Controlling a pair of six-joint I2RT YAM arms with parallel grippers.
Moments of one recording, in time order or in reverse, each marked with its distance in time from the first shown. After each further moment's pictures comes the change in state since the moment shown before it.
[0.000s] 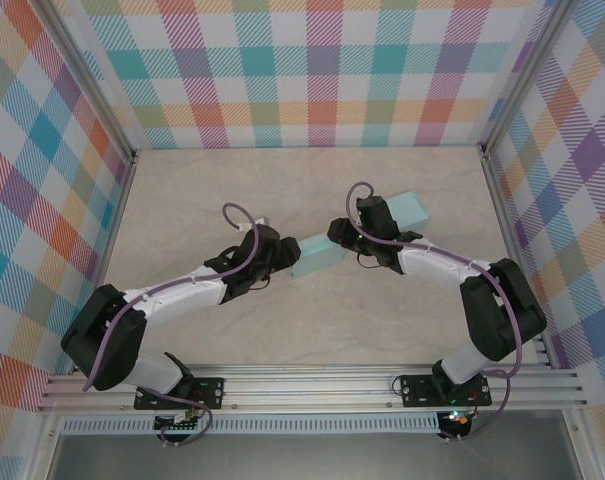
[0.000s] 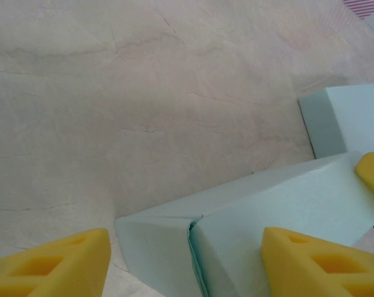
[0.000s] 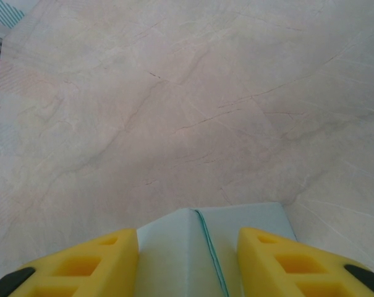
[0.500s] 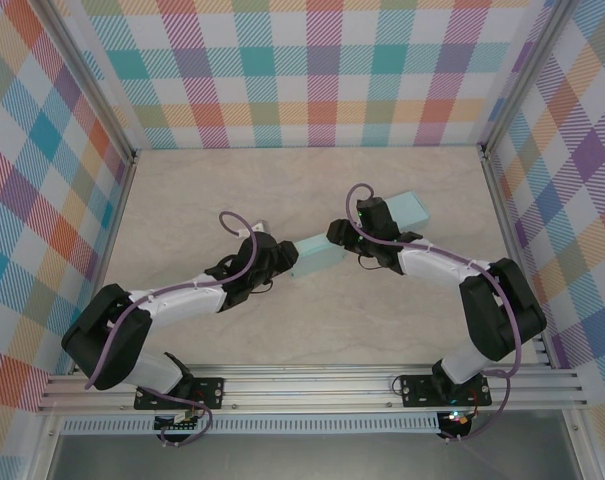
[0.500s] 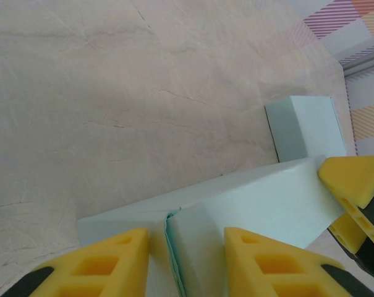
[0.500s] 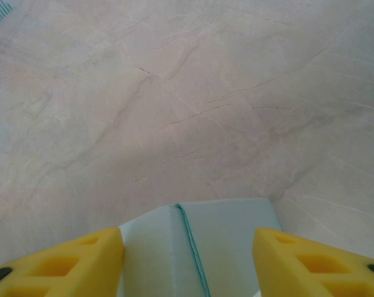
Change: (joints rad) left arm 0.000 0.007 -0.096 0.199 0.041 -0.072; right arm -0.002 0.002 -0.005 -0.019 0.004 -0.016
